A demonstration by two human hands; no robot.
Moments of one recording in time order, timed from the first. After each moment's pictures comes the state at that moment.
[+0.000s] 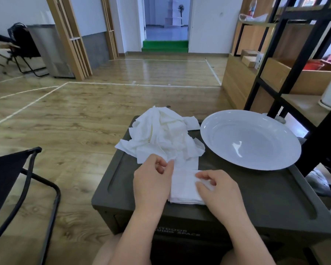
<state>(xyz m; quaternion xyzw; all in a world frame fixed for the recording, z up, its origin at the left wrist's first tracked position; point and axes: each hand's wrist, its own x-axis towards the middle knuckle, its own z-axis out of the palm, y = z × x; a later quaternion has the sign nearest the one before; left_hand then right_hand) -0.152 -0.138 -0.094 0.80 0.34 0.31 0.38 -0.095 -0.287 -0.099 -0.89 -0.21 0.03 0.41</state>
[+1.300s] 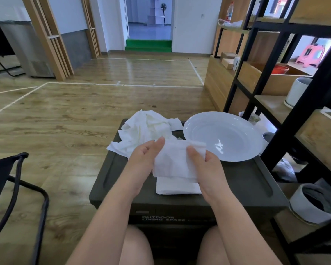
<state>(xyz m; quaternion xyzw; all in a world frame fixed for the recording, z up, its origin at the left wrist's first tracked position) -0.161 -0.126 -0.030 0.68 0.13 0.11 0.71 -0.109 -0.282 -0.031 -0.67 -0.11 0.16 0.72</state>
